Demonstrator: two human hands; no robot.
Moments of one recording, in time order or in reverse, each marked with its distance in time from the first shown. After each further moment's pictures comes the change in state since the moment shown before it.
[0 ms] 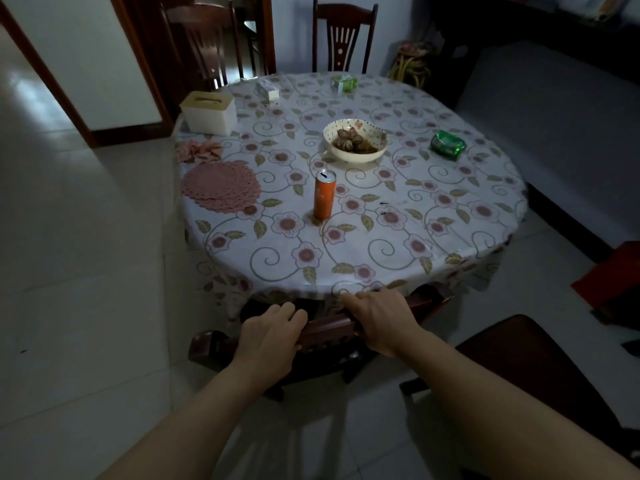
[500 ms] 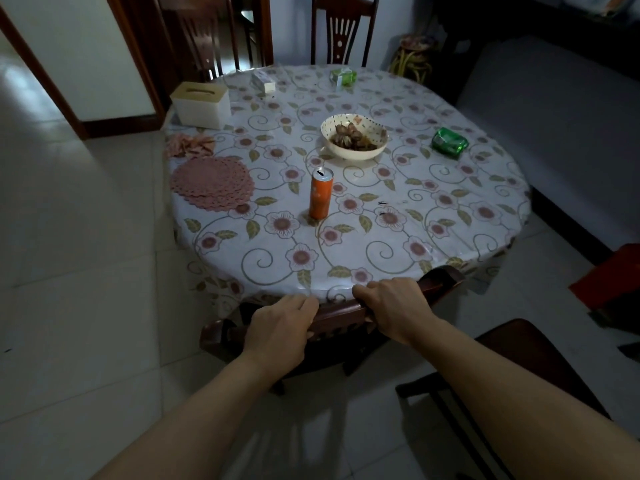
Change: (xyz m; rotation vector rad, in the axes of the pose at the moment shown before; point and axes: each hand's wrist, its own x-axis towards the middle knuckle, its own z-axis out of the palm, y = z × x) left_hand 0.040 0.007 0.011 -0.053 0.162 0.008; right_hand 0.016 0.040 -0.003 -0.091 0.029 0.004
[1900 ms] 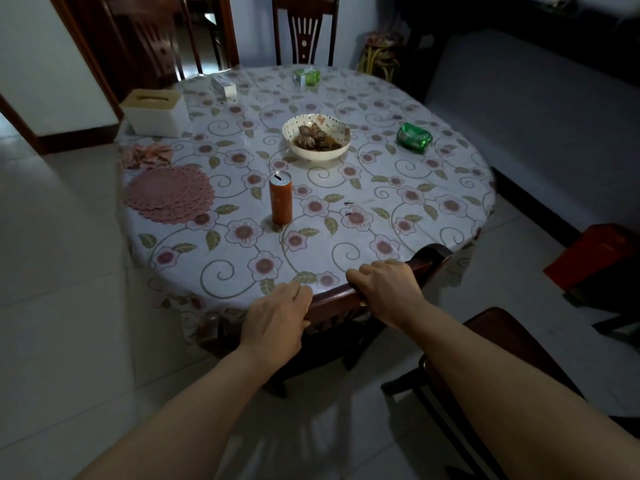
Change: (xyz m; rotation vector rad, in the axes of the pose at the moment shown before) left_hand 0.054 0.045 0.011 0.021 -0.057 -0.020; right_hand -0.011 0.064 0.018 -0.055 0.201 0.056
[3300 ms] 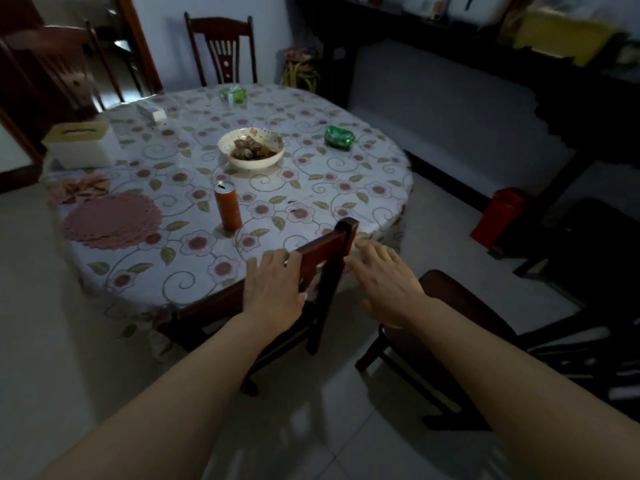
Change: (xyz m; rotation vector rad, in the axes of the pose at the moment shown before) left_hand 0.007 0.059 -0.054 -0.026 -0.148 0.031; right_hand -0.103 -0.023 -0.092 0.071 -0.345 0.383
